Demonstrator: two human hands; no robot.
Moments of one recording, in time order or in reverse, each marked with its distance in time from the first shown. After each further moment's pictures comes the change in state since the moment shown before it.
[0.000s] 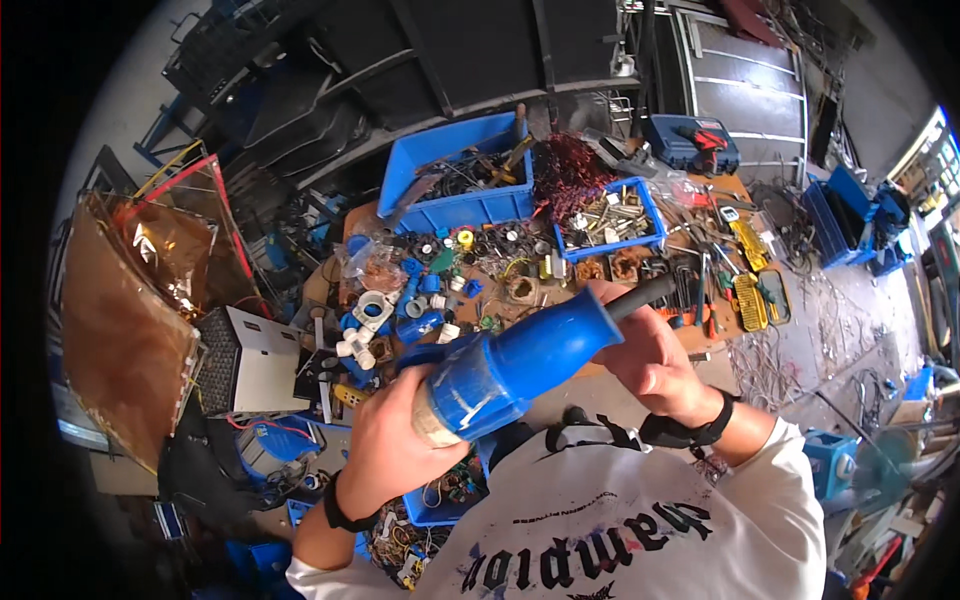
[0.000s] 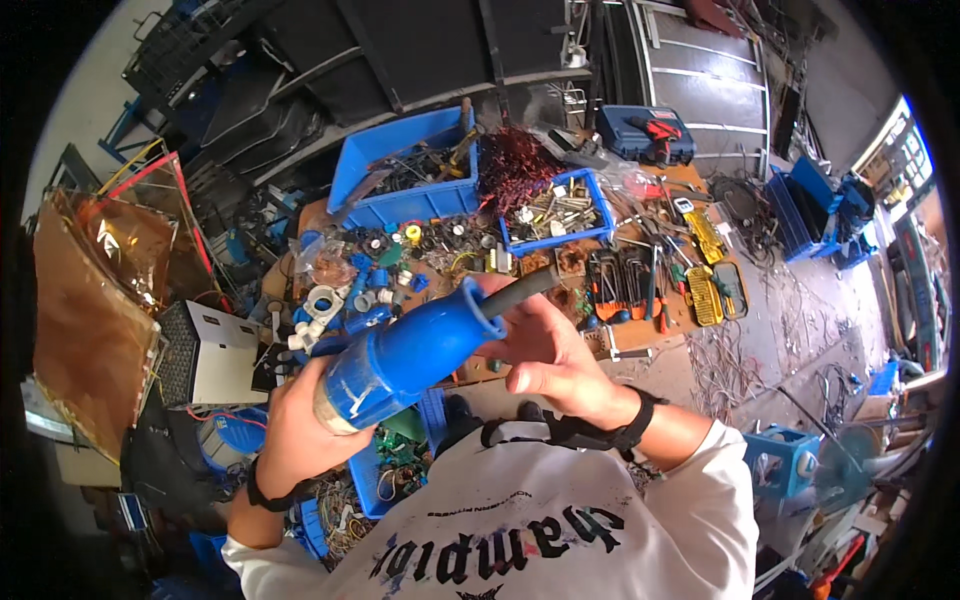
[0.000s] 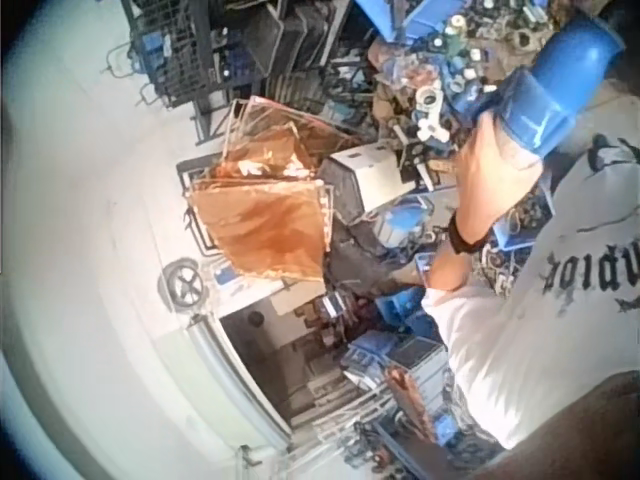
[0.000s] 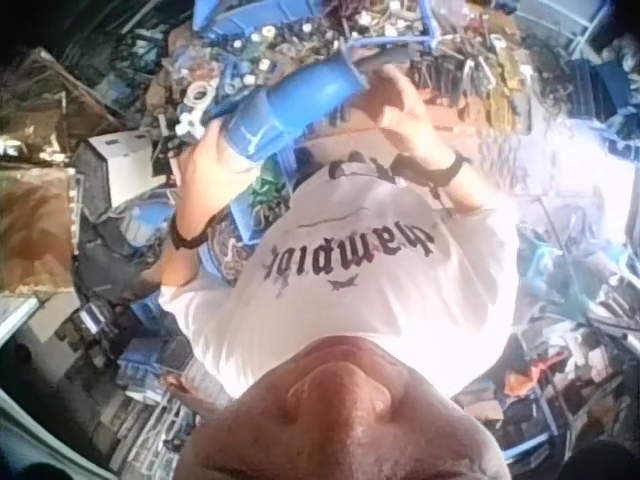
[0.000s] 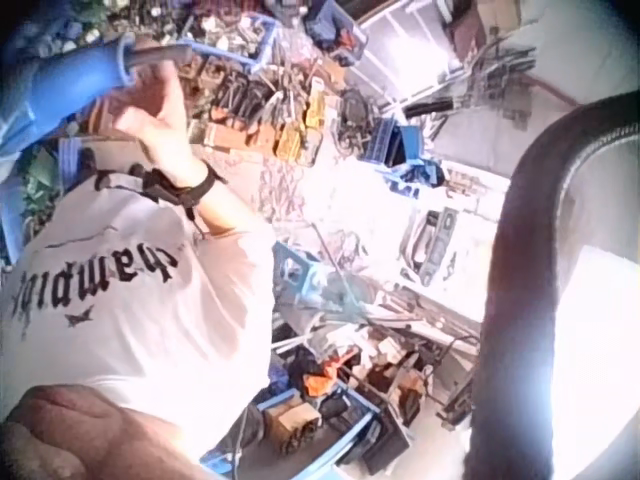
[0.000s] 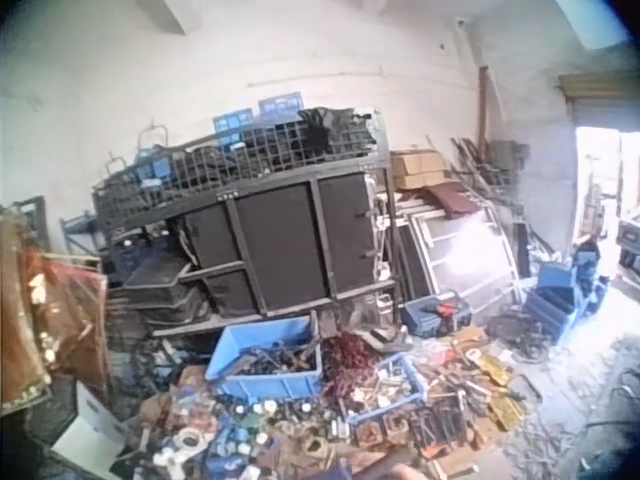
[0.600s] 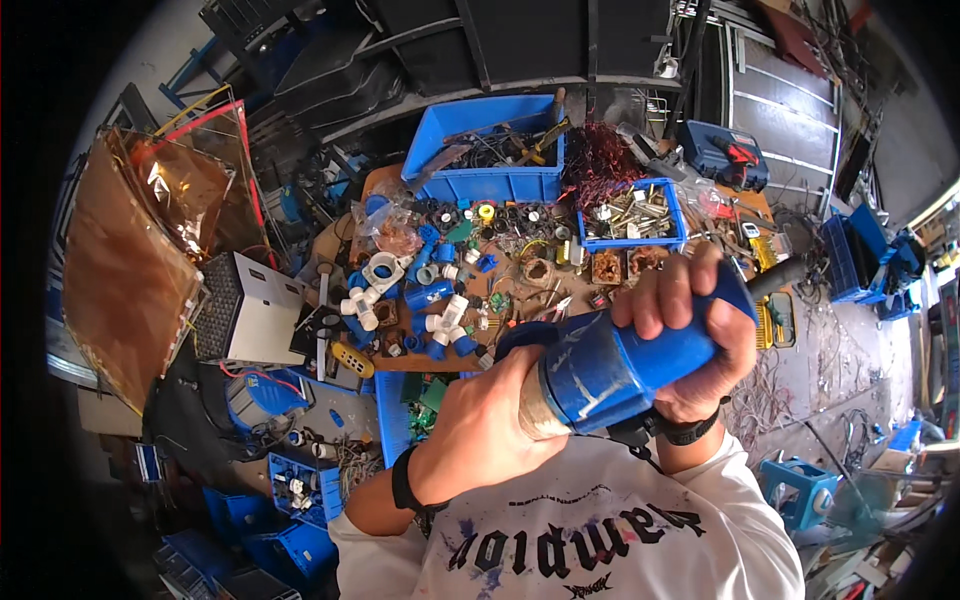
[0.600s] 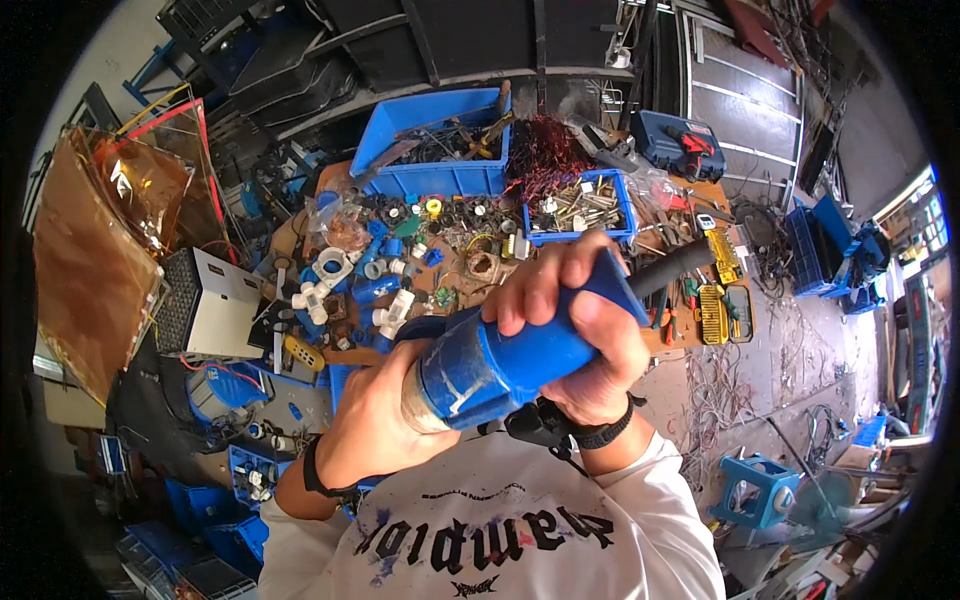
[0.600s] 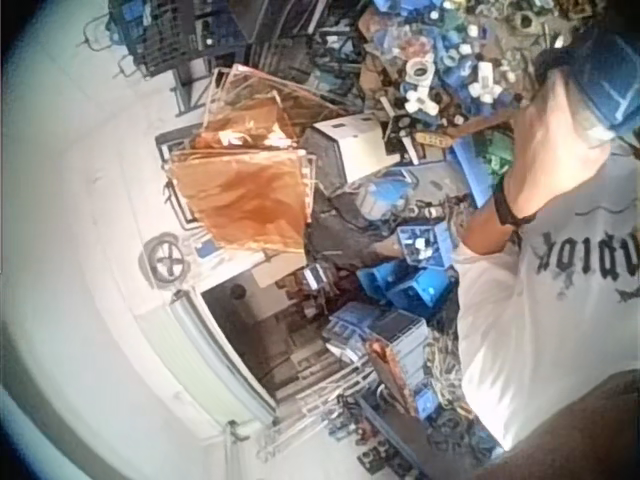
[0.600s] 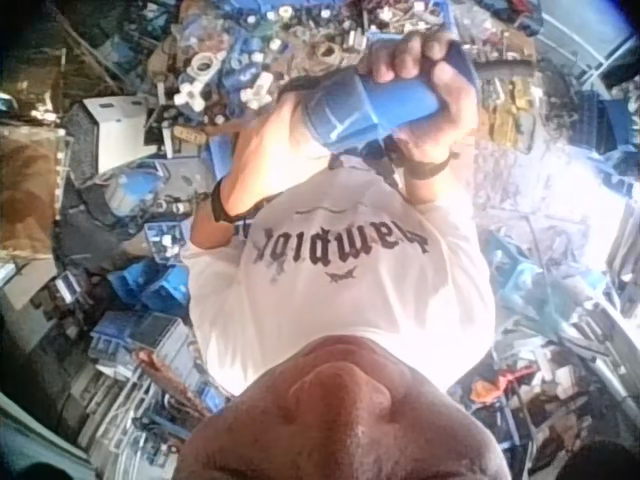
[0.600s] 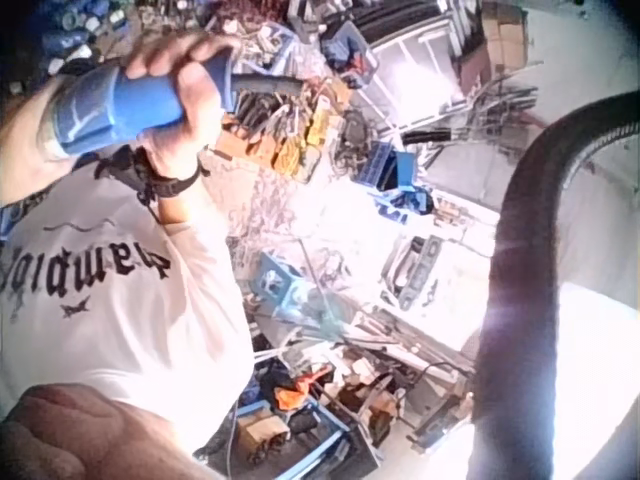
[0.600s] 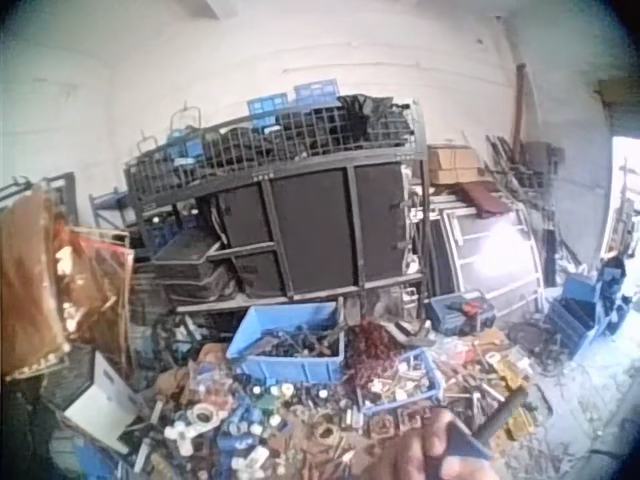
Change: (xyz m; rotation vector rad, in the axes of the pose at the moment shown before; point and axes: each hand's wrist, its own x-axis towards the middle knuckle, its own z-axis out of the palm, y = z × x) left_hand 0.006 0.046 0.045 -0.232 -0.045 -0.003; right_hand 0.032 -0.018 0.044 0.256 0.149 -0.322
